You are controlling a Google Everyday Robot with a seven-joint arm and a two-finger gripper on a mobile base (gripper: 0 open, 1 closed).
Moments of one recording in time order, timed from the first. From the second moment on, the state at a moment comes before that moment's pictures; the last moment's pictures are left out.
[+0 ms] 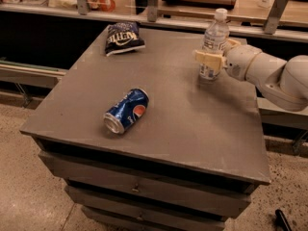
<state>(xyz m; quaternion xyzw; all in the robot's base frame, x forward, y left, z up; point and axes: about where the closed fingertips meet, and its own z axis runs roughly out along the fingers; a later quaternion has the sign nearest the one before) 0.694 -0.183 0.905 -0.27 0.67 0.21 0.66</state>
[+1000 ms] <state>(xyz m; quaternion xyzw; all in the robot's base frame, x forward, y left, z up) 0.742 -0.133 0.921 -0.26 0.64 0.25 0.68</state>
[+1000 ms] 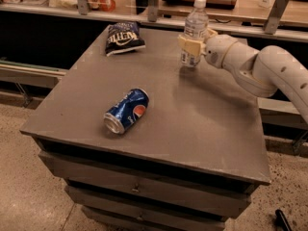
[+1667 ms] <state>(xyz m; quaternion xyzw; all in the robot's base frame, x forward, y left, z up) 0.793 -0.089 0.942 -0.26 0.61 0.25 0.70</state>
